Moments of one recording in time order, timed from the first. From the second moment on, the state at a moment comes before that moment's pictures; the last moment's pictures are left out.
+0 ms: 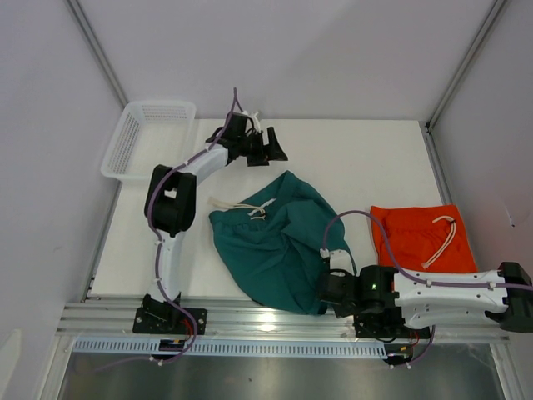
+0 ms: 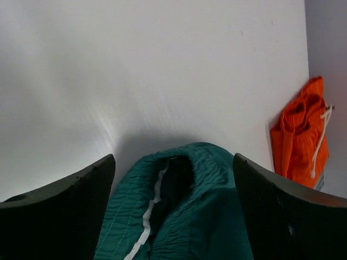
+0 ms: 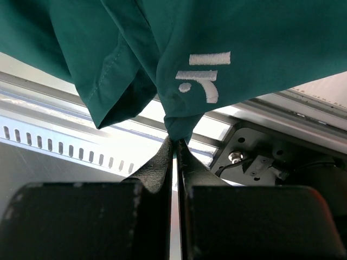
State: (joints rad) left arm -0.35 2.20 1.74 -0.23 0.52 -0.51; right arm 1.43 0.96 0.66 -1.03 0.25 1.08
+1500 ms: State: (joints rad) left arm -0.44 2.41 1.93 -0.22 0.76 -0.51; right arm 1.45 0.96 0.73 -1.02 0.31 1.11
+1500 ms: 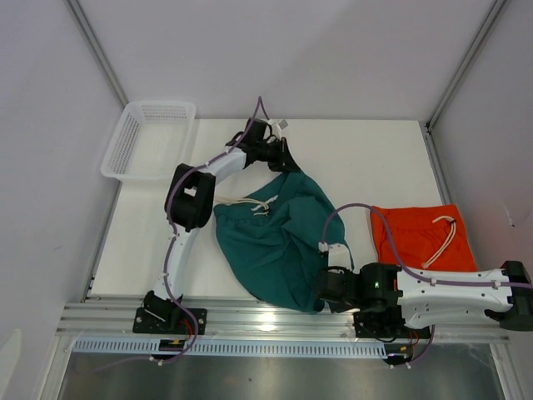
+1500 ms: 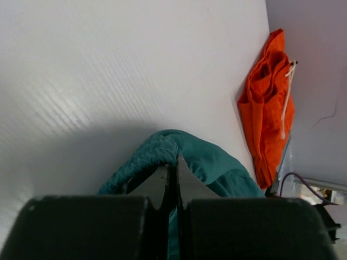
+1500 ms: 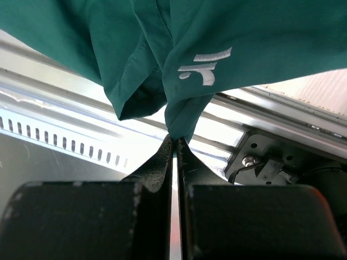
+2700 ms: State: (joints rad) left arm 0.03 1.35 2.01 -0.49 0.67 -0.81; right arm 0.53 1.13 1.57 -0.89 0.17 0.41
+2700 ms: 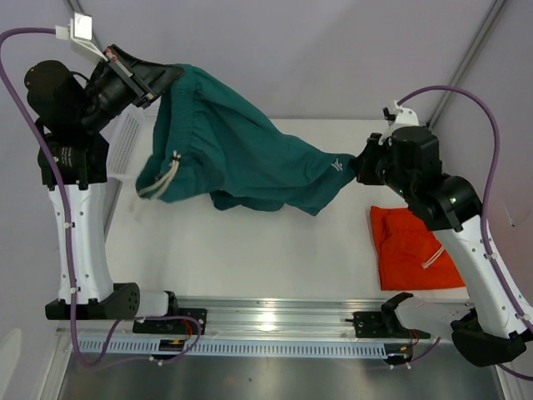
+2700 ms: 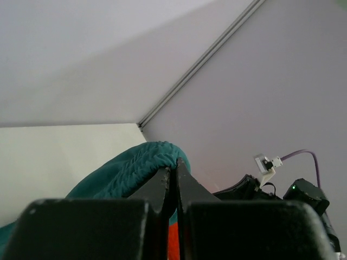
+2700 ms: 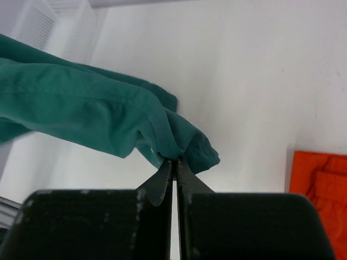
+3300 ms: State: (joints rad) left arm 0.03 0.83 1.99 -0.41 0.59 -0.92; right arm 0.51 0.86 2.08 -0.81 -0.16 0.32
